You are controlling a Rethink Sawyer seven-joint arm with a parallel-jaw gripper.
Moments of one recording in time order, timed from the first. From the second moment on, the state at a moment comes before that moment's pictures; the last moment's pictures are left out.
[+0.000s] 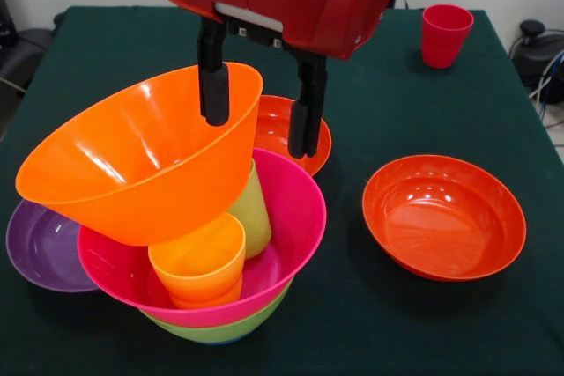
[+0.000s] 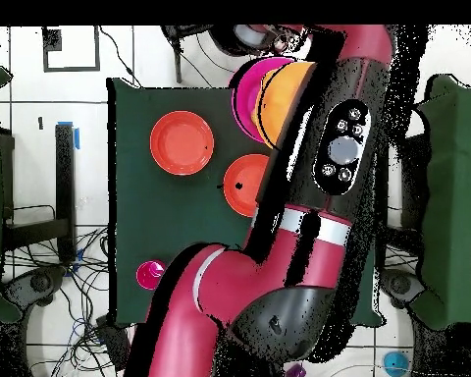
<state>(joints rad) -0.26 0.05 -0.86 0.04 0.83 1.39 1.99</state>
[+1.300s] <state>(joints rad) -0.28 0.03 -0.77 0.04 0.76 1.39 1.84</state>
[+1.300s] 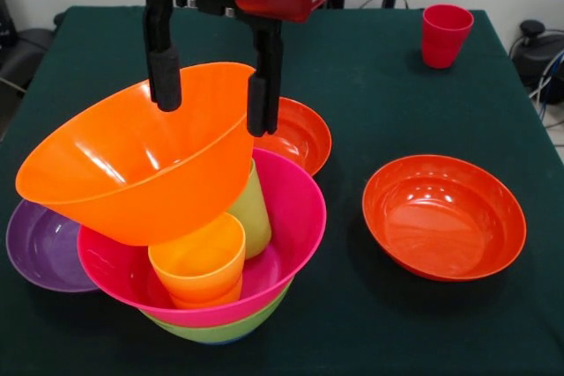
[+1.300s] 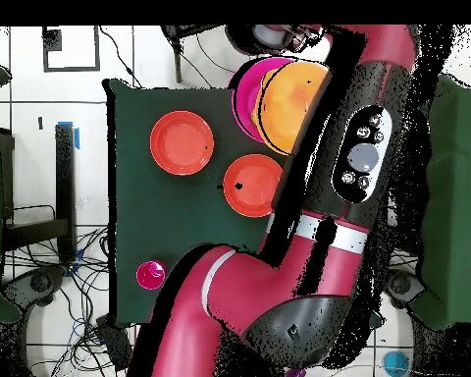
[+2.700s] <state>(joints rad) -0.28 -0.05 -0.60 0.15 0.59 1.33 1.79</state>
